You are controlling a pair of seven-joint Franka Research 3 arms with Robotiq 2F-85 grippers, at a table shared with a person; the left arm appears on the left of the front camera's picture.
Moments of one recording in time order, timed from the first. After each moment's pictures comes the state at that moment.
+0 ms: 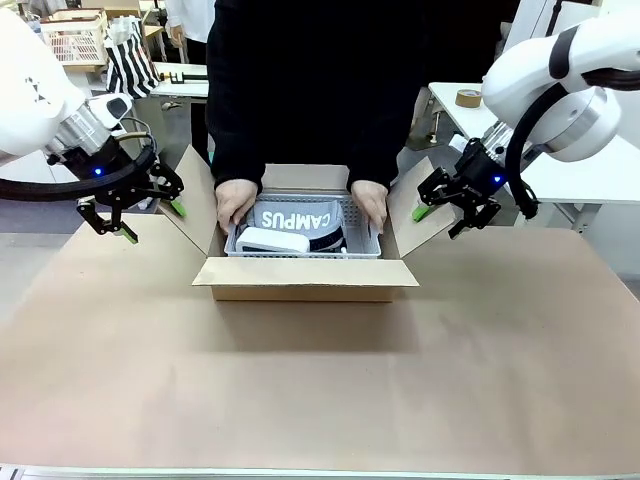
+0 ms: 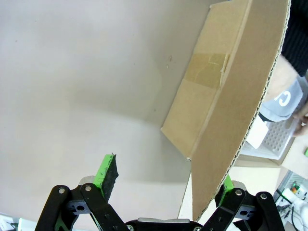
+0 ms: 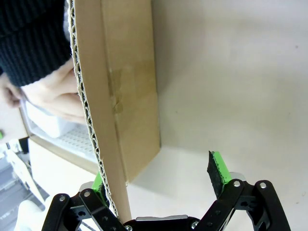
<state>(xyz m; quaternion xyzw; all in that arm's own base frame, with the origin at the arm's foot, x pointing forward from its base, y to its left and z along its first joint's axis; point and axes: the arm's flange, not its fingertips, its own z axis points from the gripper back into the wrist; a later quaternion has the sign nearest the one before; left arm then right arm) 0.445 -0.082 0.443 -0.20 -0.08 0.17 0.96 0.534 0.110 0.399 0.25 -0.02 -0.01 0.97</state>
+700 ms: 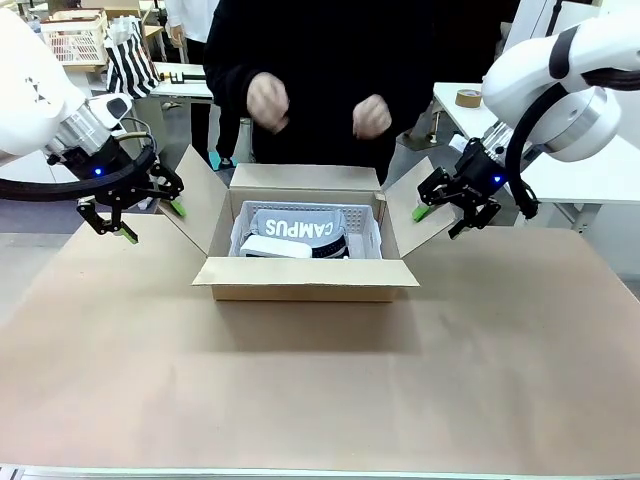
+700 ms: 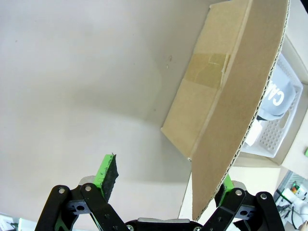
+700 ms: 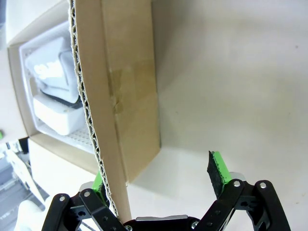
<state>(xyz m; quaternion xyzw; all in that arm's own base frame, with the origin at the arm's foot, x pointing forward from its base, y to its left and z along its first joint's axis) 0.445 -0.082 0.443 -0.20 -0.08 0.17 0.96 0.534 0.110 0.399 0.25 -0.02 -0.01 0.97</state>
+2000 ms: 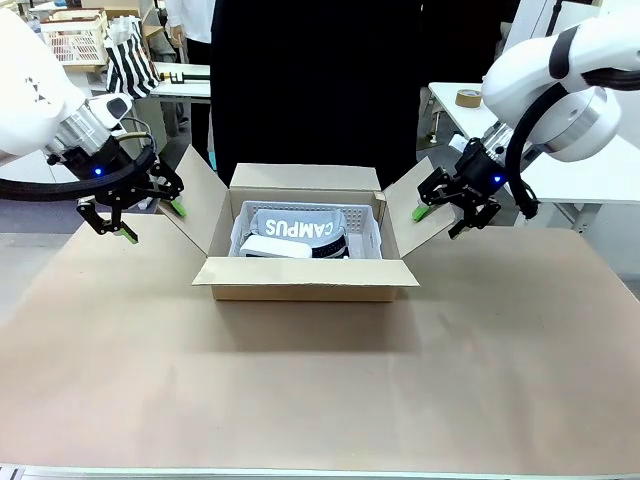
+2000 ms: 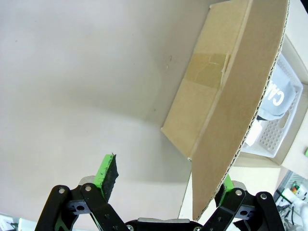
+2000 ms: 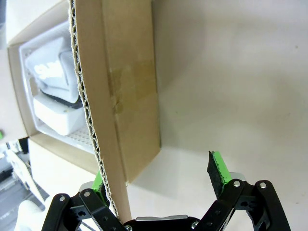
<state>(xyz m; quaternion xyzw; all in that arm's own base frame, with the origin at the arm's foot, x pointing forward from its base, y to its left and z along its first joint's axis) 0.445 -0.082 0.443 -0.20 -0.08 0.17 0.96 0.534 0.110 0.399 0.25 -0.02 -0.01 0.97</state>
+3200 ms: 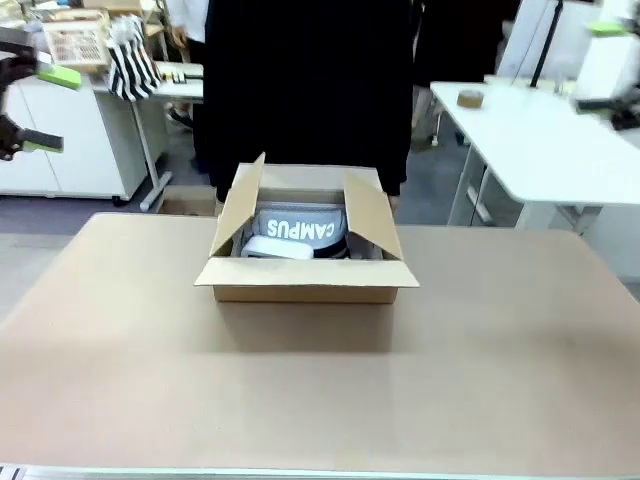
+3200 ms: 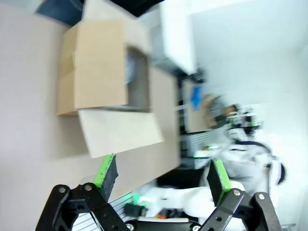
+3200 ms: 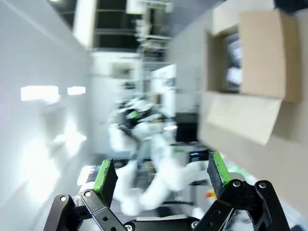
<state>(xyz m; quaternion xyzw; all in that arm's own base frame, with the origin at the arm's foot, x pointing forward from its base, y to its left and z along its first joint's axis) 0.277 0.036 0.578 -0.52 -0.27 0.04 0.81 0.347 -0.068 0.594 0.66 -0.12 -0.05 0.74</state>
